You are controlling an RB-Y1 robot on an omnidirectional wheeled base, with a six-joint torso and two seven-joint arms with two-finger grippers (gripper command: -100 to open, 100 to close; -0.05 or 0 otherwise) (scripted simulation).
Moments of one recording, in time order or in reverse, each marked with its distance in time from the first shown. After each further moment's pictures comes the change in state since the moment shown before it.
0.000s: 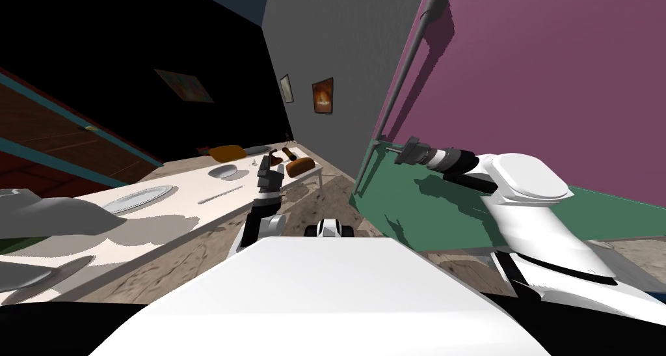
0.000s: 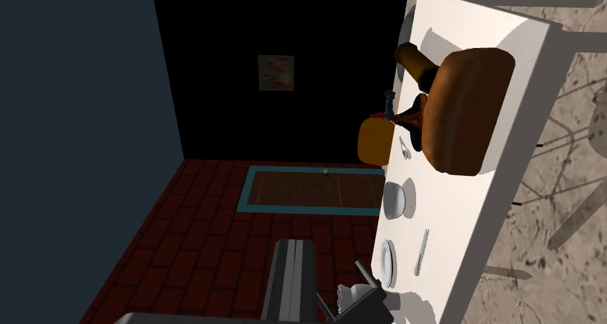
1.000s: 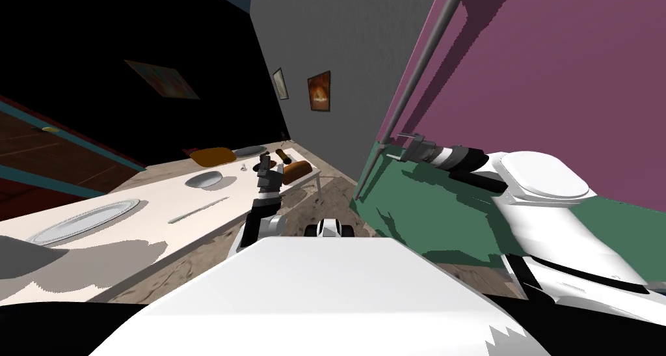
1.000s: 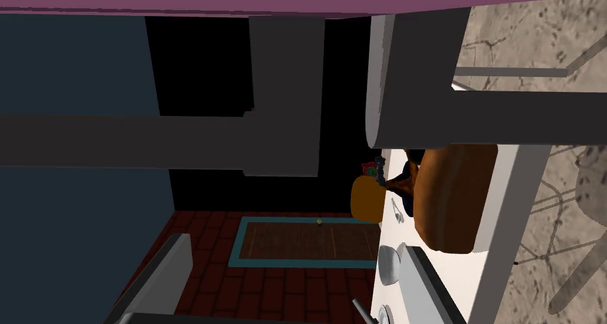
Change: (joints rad) left arm 0.001 0.000 0.000 0.000 0.000 0.000 0.000; right arm 0.020 -0.038 -0.034 0.042 0.034 0.040 -0.016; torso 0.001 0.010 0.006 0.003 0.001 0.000
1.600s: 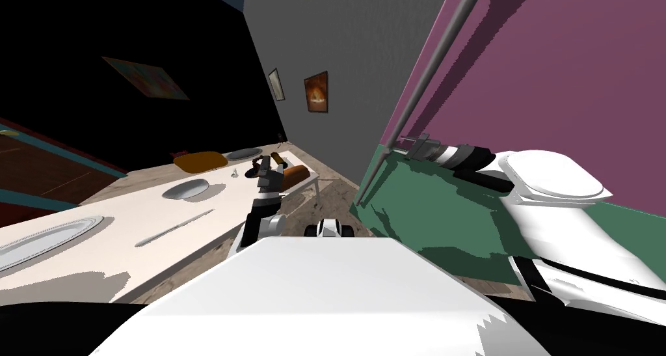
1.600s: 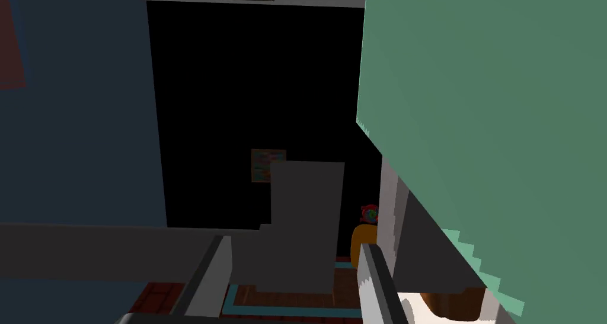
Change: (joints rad) left arm 0.000 0.000 0.000 0.000 0.000 0.000 0.000; right arm 0.013 -0.024 -0.022 0.038 0.029 0.036 -0.010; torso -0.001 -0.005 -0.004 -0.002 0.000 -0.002
